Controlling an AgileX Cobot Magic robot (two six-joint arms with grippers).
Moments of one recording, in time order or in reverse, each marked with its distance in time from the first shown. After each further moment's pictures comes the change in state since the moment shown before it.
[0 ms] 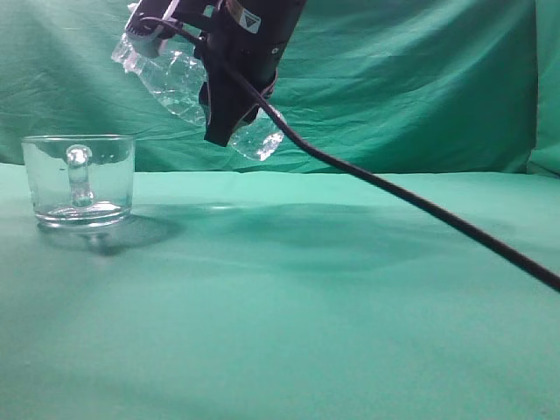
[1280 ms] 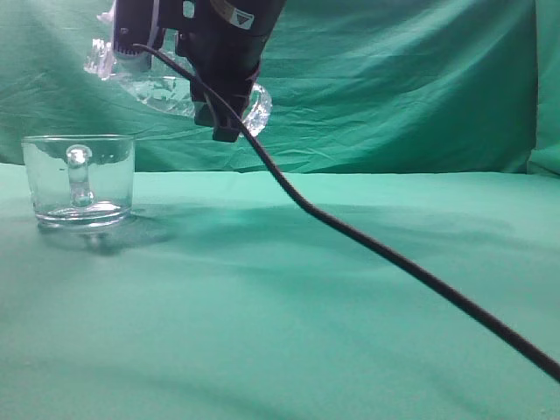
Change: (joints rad) left arm 0.000 0.000 0.000 0.000 0.000 0.000; right arm 0.035 0.000 0.000 -0.322 0.026 0.016
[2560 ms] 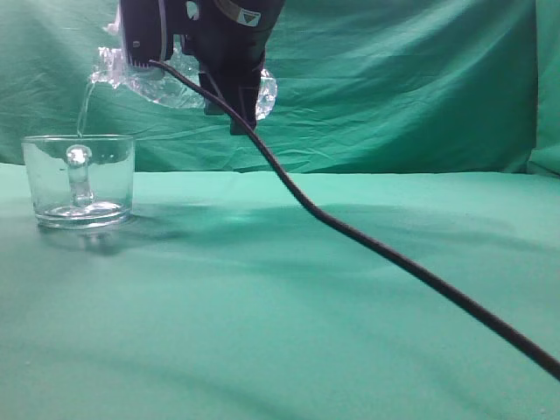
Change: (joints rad) left arm 0.001 0.000 0.000 0.000 0.000 0.000; right arm 0.003 0.000 0.000 -0.142 0.058 -0.003
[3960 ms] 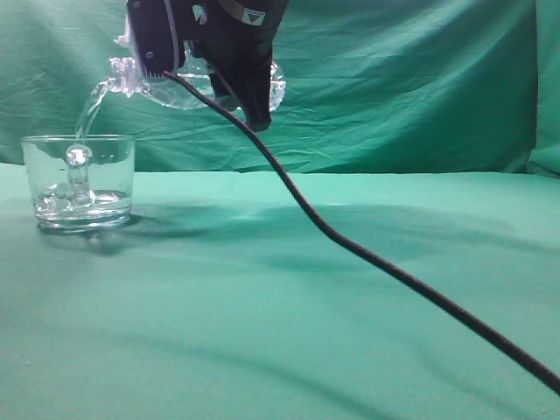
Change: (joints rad) left arm 0.000 0.000 0.000 0.000 0.000 0.000; right arm 0.000 0.000 0.000 0.002 0.052 -0.095
